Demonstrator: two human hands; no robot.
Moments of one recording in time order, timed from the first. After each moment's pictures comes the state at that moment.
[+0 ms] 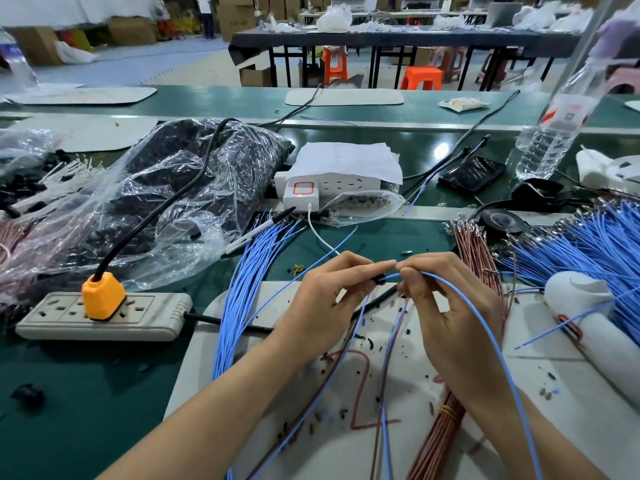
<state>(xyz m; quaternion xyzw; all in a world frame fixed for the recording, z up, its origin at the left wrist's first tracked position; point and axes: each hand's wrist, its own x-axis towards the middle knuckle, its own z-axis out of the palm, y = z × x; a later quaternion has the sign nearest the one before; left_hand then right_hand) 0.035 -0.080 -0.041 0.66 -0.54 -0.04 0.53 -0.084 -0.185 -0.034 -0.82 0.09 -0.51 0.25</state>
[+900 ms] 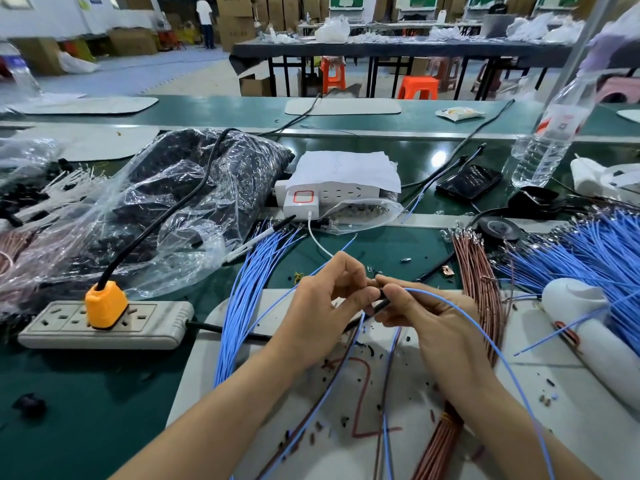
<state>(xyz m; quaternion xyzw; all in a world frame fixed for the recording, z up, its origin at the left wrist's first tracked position) 0.035 -0.077 -0.041 0.64 -0.46 -0.15 0.60 -0.079 -0.175 -0.034 -0.64 0.19 -0.33 0.67</state>
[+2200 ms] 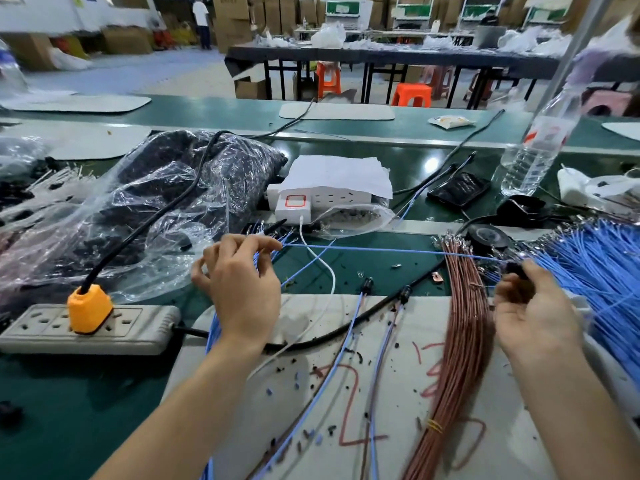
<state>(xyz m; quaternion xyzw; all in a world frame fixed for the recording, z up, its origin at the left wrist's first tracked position) 0.077 -0.066 -0.034 0.87 -0.17 0.23 0.39 -0.106 -0.268 -0.018 -0.20 0.37 -0.53 0.74</state>
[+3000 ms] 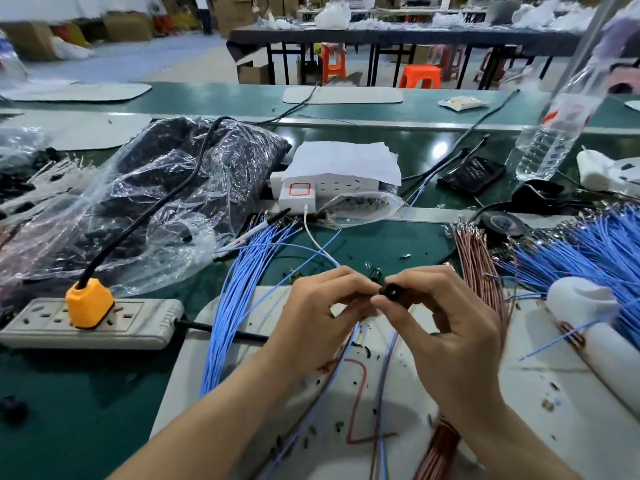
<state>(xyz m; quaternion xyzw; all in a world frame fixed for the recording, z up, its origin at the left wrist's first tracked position) 0.035 -0.076 -0.040 0.65 -0.55 0.00 0.53 -0.084 -0.172 -0.034 -0.78 0.05 -0.51 0.36</state>
